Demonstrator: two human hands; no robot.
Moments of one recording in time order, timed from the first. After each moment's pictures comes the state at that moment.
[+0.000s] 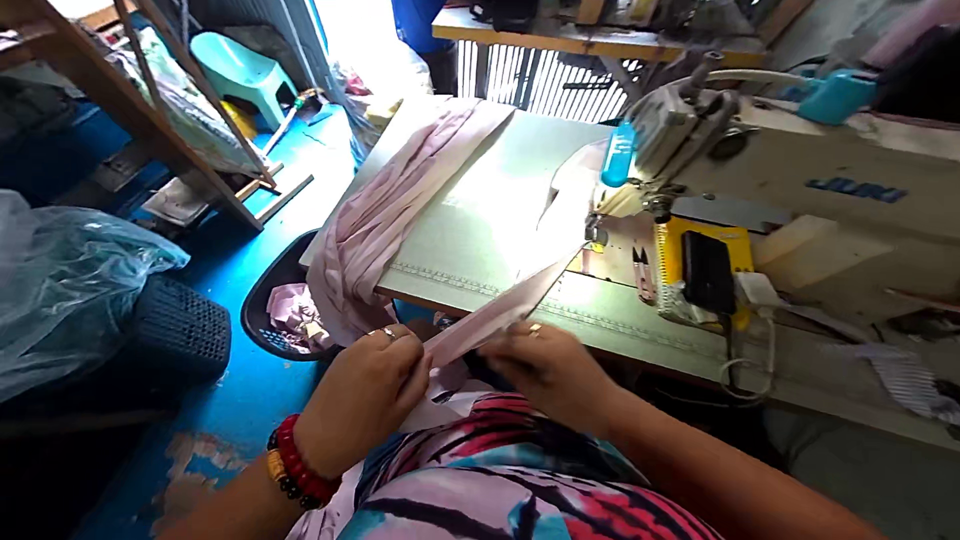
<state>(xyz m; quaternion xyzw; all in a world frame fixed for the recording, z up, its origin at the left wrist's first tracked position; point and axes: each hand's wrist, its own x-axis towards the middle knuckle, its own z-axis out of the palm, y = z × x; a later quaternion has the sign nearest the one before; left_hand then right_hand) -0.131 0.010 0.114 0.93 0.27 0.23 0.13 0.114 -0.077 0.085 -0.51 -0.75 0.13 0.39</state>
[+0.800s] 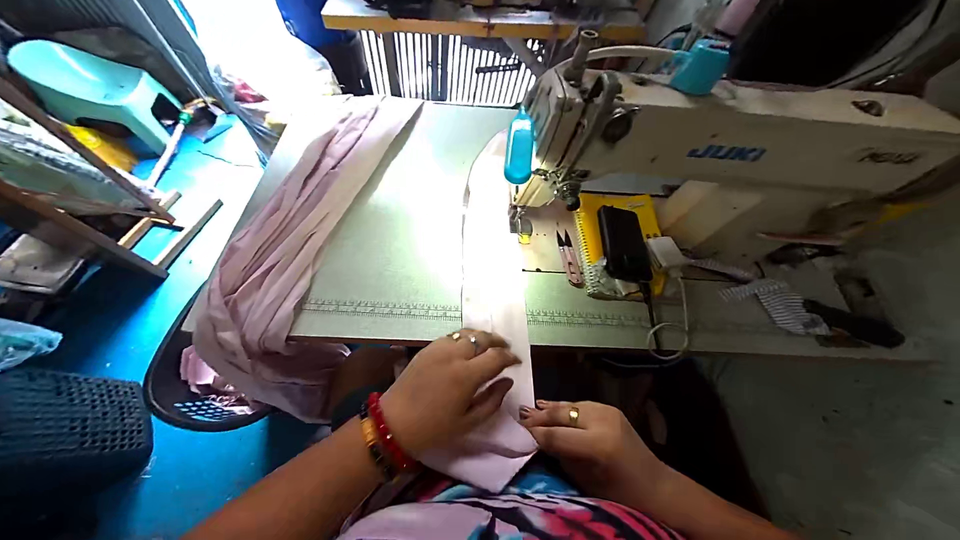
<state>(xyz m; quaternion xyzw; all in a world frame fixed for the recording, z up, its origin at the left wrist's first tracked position) 0.008 0.013 0.076 0.94 0.01 0.17 0.28 0.158 -0.188 0.043 -0.59 -0.70 0.04 0.39</state>
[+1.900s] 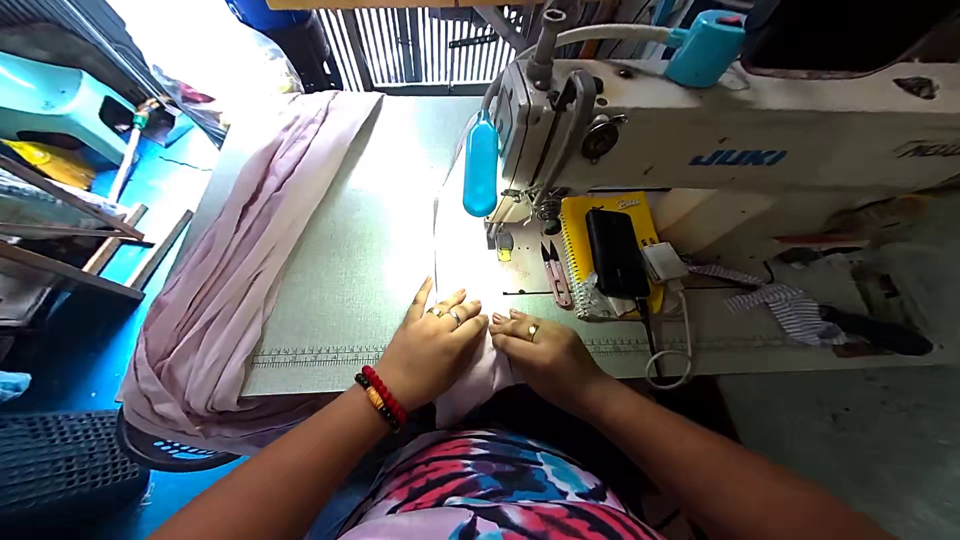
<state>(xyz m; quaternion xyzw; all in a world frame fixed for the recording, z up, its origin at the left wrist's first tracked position) 0.082 0.071 0.032 0.98 0.04 0.15 0.15 0.234 -0.087 0.022 -0.67 -0.67 -0.06 0.32</state>
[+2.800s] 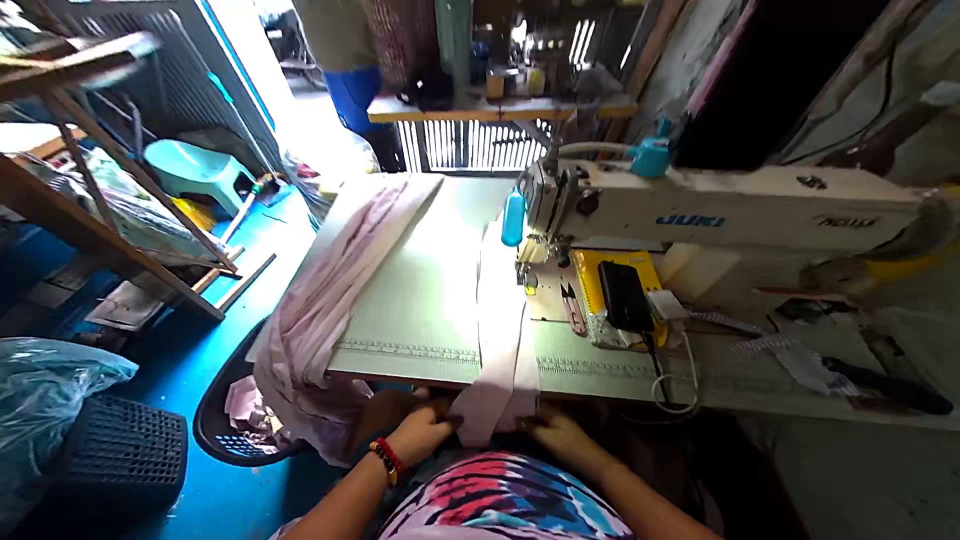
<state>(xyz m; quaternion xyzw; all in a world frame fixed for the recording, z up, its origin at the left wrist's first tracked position) -0.026 0.033 -0.005 0.77 0.33 -0.08 0.54 0.184 -0.149 -0.016 -0.68 -0.39 0.46 0.41</state>
